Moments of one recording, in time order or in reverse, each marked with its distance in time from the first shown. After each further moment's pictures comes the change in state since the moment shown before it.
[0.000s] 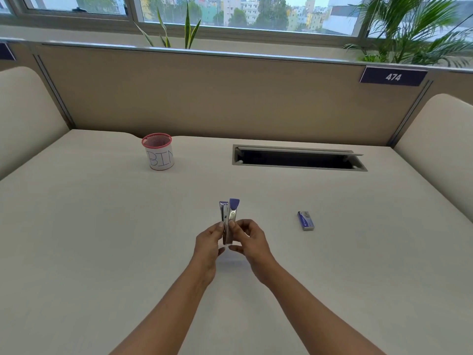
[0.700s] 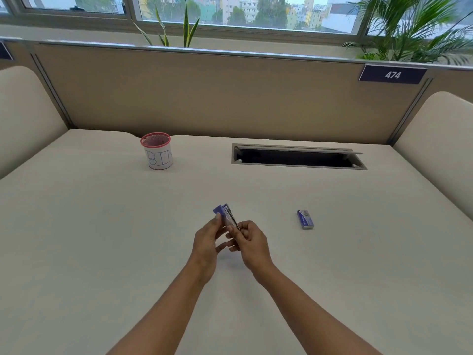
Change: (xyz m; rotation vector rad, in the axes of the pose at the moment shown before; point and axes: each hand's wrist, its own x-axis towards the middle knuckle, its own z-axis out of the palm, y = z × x) left_hand 0.006 -0.003 -0.005 -0.056 -0.098 0.090; right_hand 0.002 0.008 0.001 -0.208 0.100 -0.073
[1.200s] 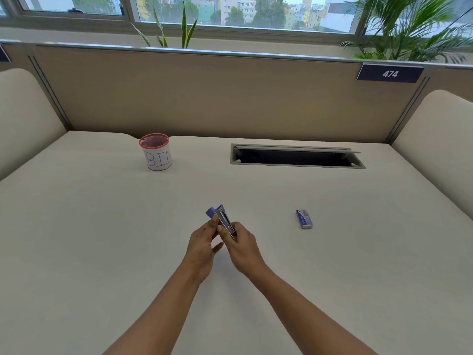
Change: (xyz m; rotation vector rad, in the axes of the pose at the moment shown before) left_hand 0.003 -0.001 -0.007 -0.040 -0.019 -0.038; right_hand -0.006 -0.010 0.009 -0.304 -0.078 -0.072
